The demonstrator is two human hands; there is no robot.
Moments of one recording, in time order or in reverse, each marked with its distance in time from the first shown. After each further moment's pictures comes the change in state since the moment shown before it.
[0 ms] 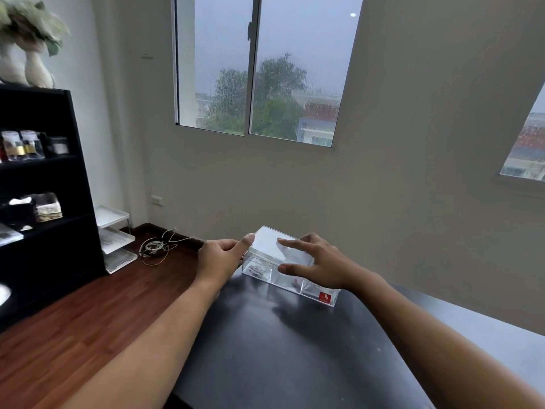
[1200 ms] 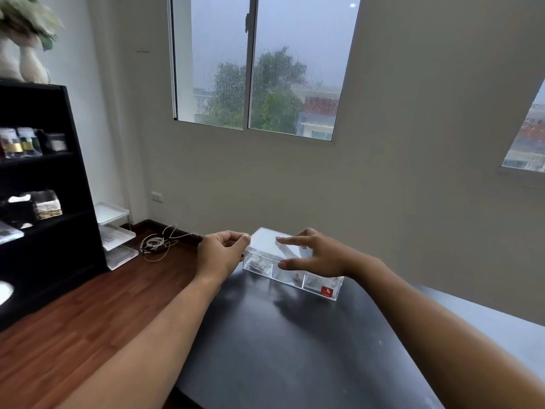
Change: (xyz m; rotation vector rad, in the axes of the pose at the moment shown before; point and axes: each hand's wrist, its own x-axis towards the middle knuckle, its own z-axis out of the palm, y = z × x) left_hand 0.000 -0.001 0.001 -0.109 0.038 -0.065; right_hand 0.010 0.002 -0.006 0.036 -0.108 -0.005
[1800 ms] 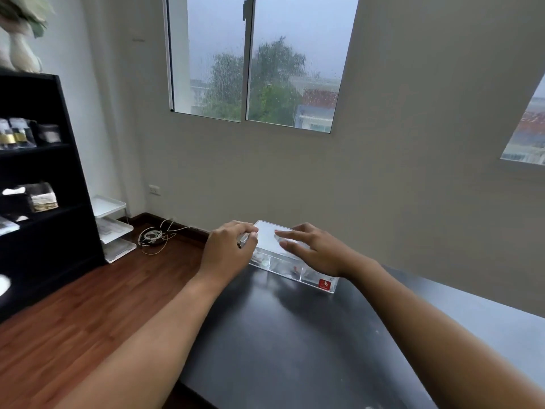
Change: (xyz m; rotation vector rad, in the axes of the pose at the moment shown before) left_hand -0.017 0.009 0.006 0.607 -0.030 0.570; right_hand -0.002 0.004 0.015 -0.025 0.094 -0.034
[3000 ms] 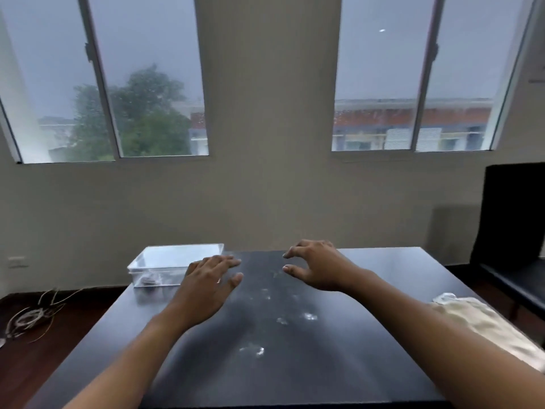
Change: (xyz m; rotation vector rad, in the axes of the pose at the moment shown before) left_hand -0.074 0.141 0.050 0.126 -0.518 0.461; right_hand -0.265 0.033 -0.078 -0.300 0.241 0.383
